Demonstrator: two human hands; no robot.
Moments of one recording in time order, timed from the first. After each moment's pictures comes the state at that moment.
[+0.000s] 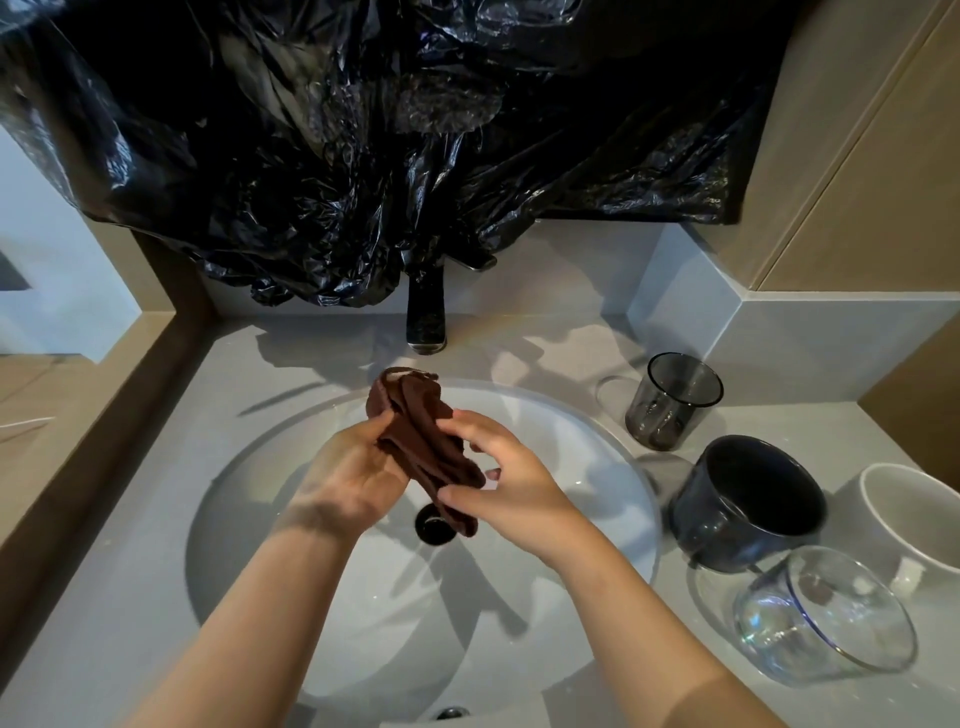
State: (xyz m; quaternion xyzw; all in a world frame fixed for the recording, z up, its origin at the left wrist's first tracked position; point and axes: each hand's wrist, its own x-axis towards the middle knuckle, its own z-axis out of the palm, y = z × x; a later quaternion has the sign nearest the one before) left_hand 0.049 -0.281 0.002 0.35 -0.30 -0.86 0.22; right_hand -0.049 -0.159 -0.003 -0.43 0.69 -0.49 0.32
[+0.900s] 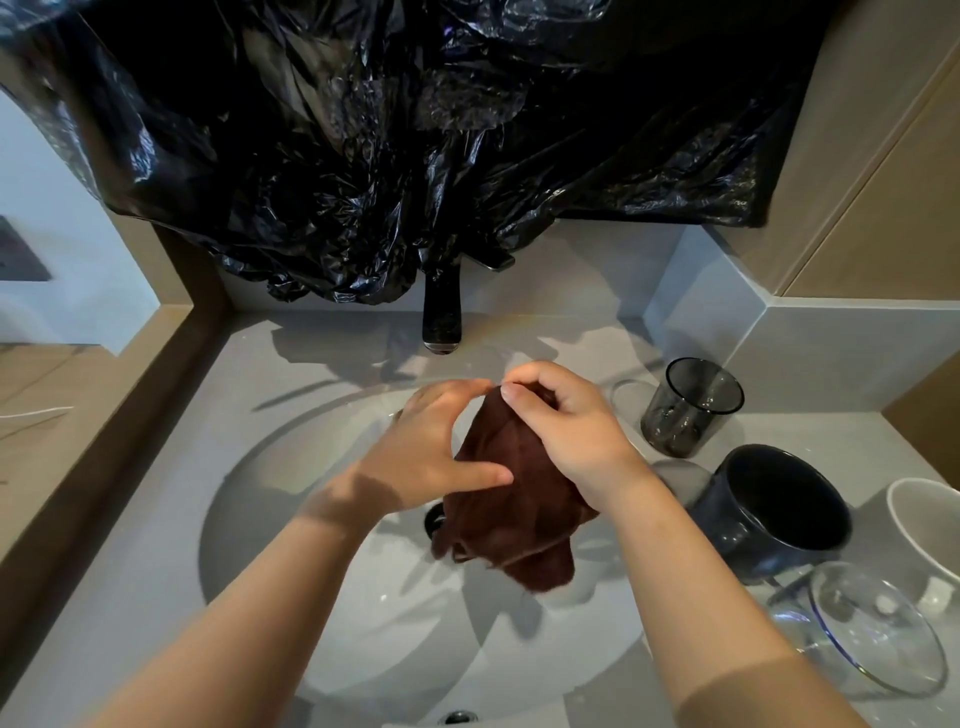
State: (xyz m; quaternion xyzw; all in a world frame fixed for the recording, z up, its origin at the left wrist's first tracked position) left_hand 0.039 -0.279 0.016 0.18 -0.89 -0.40 0.10; right_hand -0.080 -0.168 0.036 -0.41 0.66 -0.58 0.24
